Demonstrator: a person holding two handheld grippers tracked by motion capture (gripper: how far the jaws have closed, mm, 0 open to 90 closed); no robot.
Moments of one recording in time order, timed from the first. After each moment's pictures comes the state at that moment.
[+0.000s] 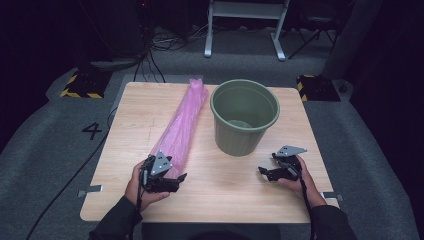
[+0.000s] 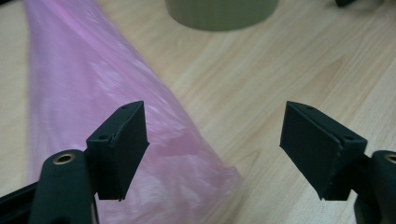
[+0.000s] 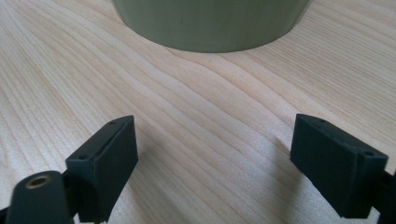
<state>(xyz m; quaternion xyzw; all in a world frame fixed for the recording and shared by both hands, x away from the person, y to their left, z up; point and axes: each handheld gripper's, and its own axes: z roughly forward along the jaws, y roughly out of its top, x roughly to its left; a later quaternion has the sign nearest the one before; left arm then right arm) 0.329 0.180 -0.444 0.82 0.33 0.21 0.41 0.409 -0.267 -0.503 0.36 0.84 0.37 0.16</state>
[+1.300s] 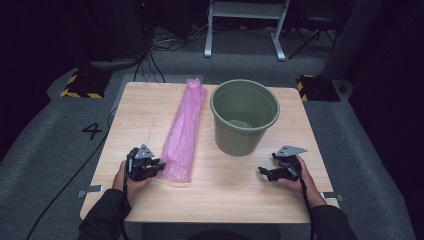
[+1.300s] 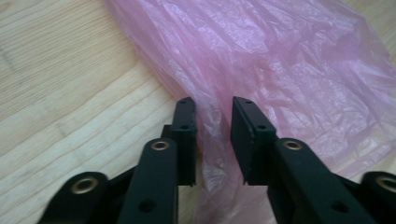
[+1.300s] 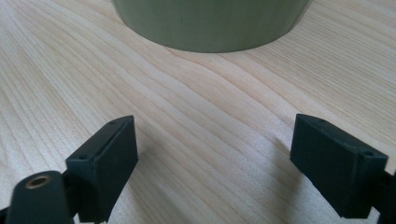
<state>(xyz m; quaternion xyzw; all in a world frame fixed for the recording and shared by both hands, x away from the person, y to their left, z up) 0.378 0.229 -0.497 0.84 0.38 0.14 0.36 0.409 -0.267 -0.504 0.36 0.84 0.37 0.16</state>
